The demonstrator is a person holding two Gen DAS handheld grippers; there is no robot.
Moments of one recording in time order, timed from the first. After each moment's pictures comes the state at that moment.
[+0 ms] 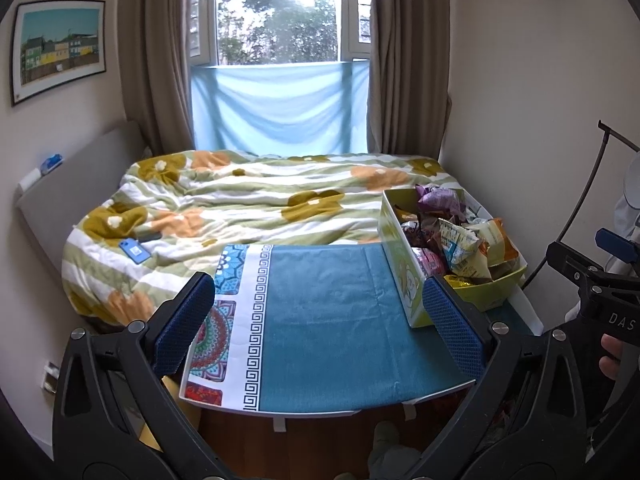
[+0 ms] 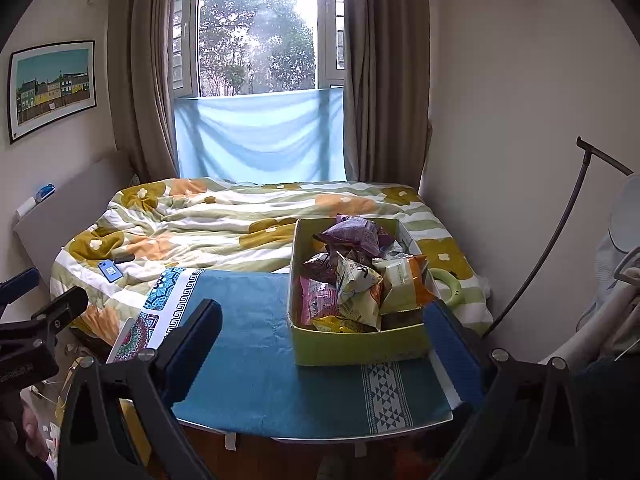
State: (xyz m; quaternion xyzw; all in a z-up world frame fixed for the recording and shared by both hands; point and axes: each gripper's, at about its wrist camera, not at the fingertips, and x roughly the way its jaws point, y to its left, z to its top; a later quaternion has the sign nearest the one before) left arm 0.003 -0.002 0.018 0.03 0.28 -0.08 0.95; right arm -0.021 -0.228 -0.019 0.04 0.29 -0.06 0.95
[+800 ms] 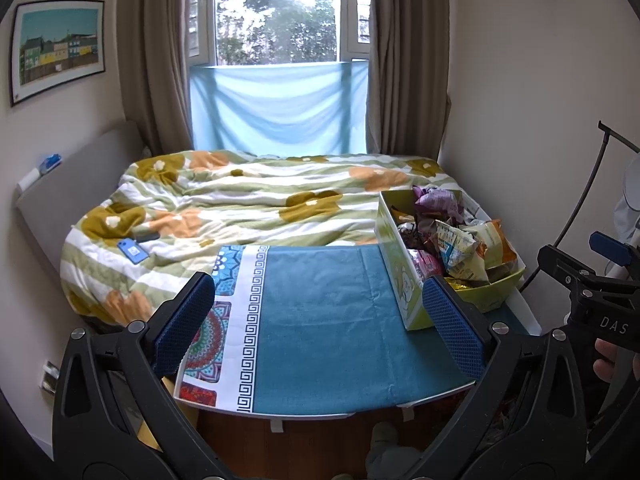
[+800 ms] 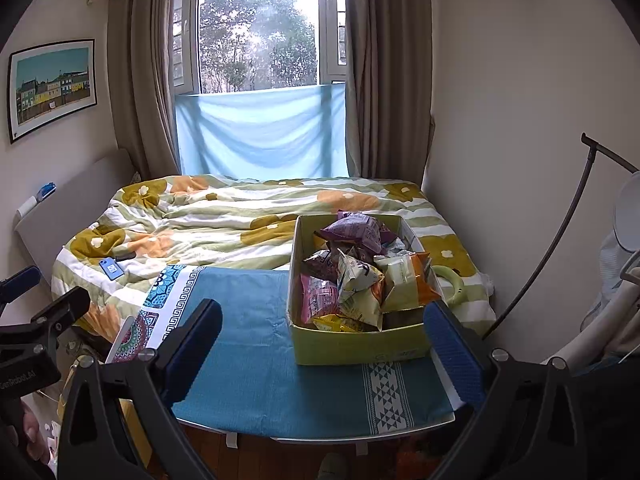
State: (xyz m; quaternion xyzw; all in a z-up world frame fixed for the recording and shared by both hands) left arm 0.005 -0.003 0.017 0.03 0.28 -0.09 0.95; right arm -0.020 -0.224 -0.022 0.04 0.29 -0.06 0.95
